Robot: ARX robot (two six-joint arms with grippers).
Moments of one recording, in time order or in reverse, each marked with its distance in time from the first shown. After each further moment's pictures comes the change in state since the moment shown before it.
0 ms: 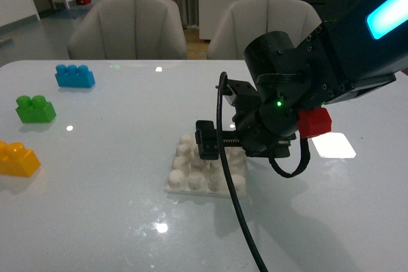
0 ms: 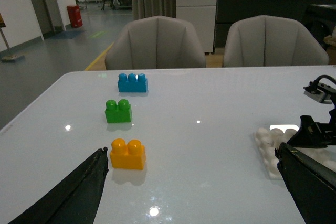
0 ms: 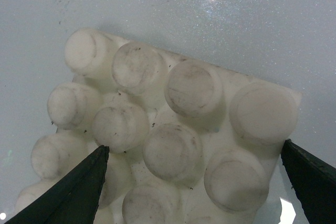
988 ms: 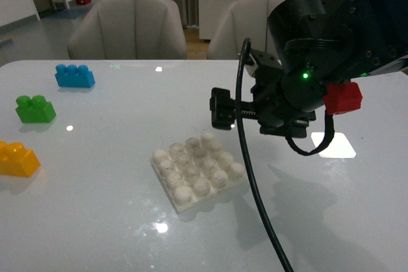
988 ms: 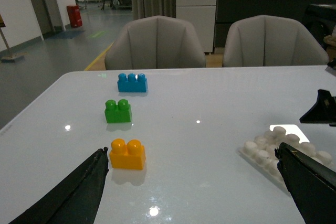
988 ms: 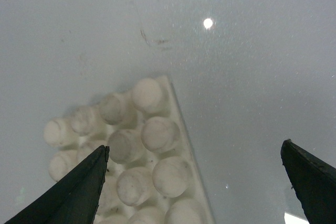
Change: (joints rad) left arm 0.000 0.000 0.000 0.000 0.000 0.000; right arm -0.039 -0.134 -0.093 0.073 0.018 0.087
